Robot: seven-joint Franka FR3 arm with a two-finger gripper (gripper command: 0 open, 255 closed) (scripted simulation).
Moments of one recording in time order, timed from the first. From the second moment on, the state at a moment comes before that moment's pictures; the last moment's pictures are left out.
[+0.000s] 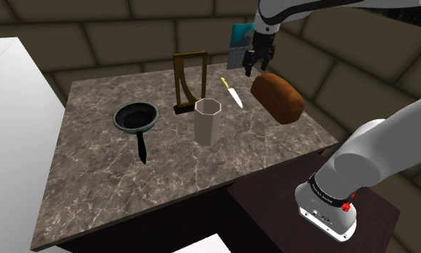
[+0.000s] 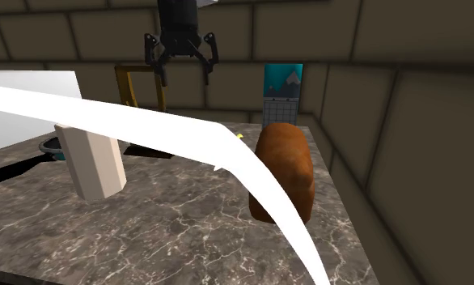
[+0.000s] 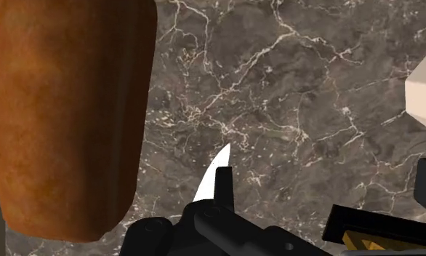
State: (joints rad) arm -0.02 -0.29 -0.08 -2.21 -0.05 1.91 -0.02
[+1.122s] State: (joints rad) arm -0.08 0.43 -0.13 -1.61 0.00 1.92 -0.06
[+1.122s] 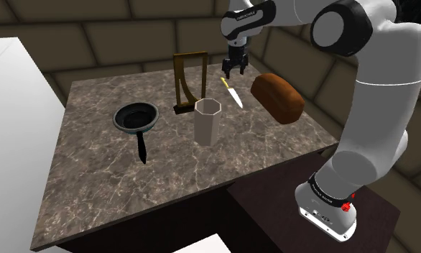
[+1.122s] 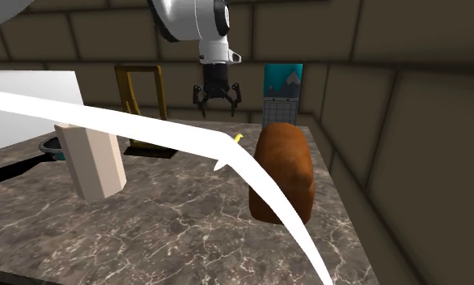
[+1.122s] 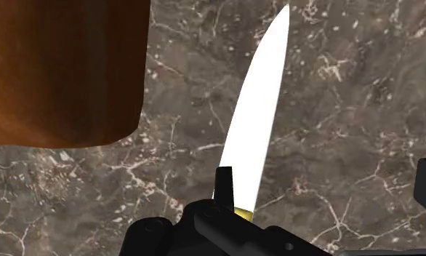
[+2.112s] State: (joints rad) arm -0.17 1.03 -0.13 -0.86 0.04 1.72 -0.06
